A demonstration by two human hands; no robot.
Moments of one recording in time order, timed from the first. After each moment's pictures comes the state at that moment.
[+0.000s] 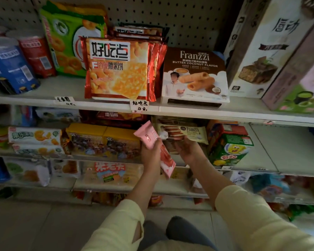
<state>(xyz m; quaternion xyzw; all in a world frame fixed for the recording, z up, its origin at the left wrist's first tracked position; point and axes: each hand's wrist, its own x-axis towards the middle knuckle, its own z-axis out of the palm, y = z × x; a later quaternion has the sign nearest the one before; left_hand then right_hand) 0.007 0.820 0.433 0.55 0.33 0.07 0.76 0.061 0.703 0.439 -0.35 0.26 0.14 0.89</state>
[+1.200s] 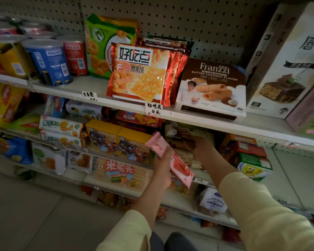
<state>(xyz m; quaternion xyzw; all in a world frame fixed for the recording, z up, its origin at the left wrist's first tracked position) 0.008 0.806 0.429 0.40 0.31 0.02 0.86 0.116 0.709 0.465 -0.57 0.16 0.21 0.77</state>
